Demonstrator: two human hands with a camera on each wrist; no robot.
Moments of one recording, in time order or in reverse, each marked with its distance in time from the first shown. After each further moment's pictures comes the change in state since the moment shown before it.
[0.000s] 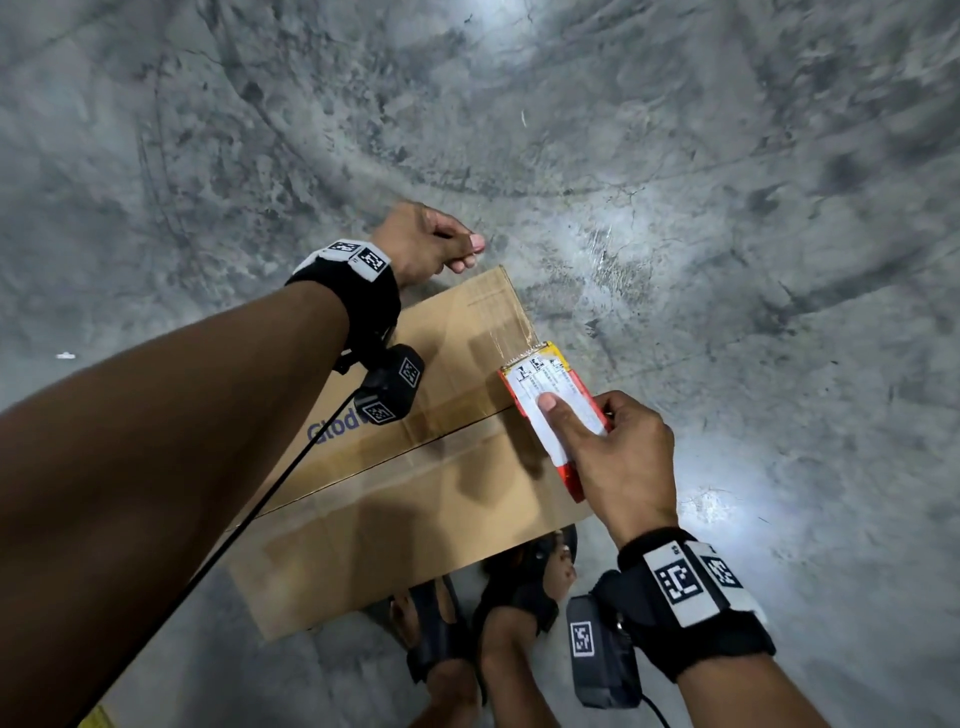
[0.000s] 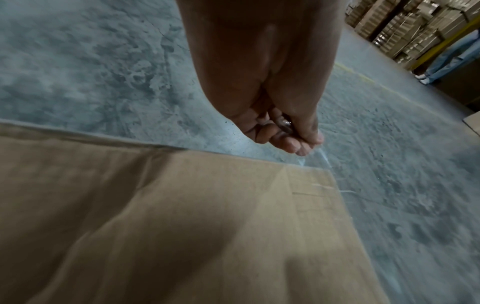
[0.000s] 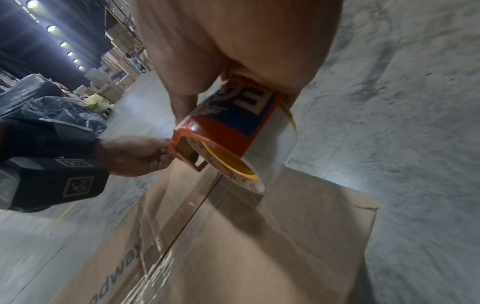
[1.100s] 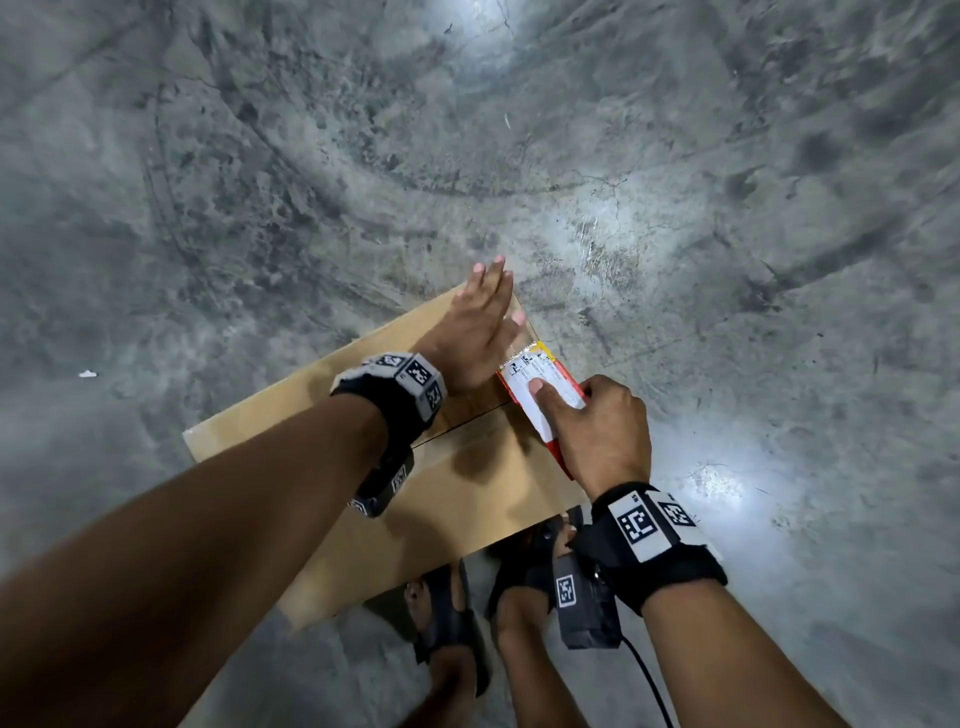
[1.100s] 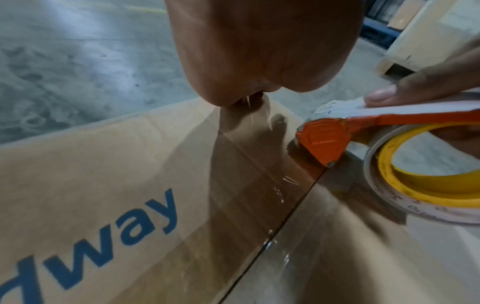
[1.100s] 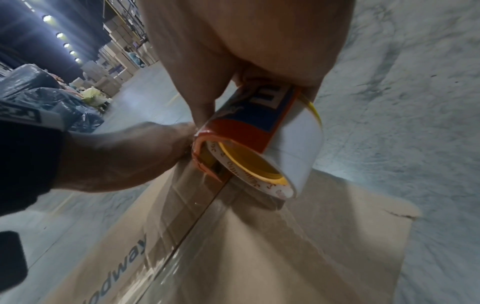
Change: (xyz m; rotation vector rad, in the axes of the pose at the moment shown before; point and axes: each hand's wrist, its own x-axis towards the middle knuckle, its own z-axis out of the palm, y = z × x) left_hand -0.086 -0.010 0.067 0.682 -0.242 0.326; right_hand -0.002 -0.012 0.008 -0.237 -0.034 0.135
